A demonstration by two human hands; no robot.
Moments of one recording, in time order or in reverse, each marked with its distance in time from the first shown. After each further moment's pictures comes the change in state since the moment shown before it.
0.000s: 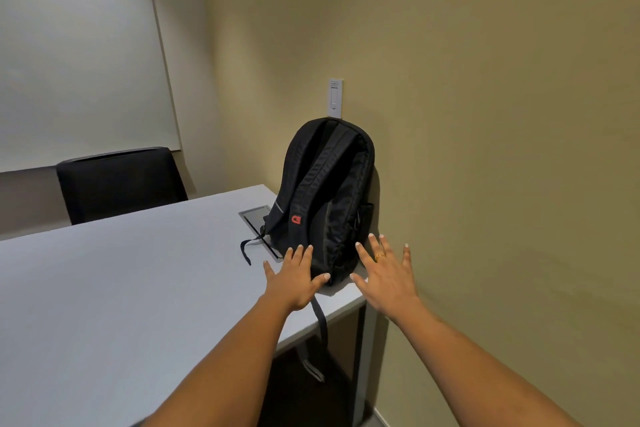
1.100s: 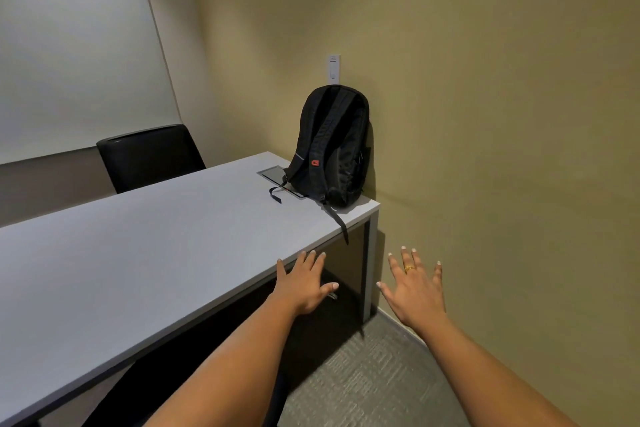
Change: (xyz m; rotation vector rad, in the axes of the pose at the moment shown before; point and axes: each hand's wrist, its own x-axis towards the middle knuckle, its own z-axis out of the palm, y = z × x) left_hand -0.316 -0.090 0.006 0.137 -0.149 0.232; right_hand -0.323 -0.148 -0.048 0.085 -0.135 0.292
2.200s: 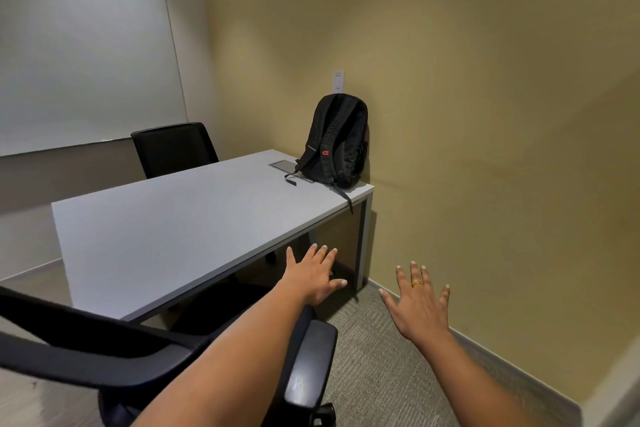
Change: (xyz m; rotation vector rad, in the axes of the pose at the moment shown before) left_hand -0.305 -0.054 -0.004 0.074 0.004 0.155; right_hand -0.323 -0.145 -0.038 0.095 0.001 0.212
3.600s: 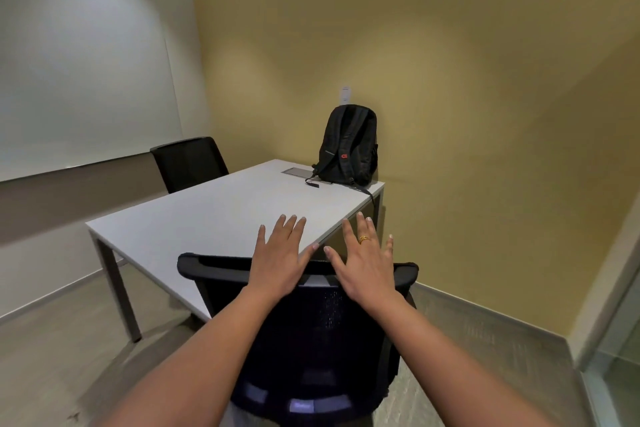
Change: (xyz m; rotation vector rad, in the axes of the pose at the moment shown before) left_hand -0.235 -0.294 -0.027 -0.056 0.465 0.058; right_hand -0.175 -0.380 -0.022 0.137 0.309 -0.107
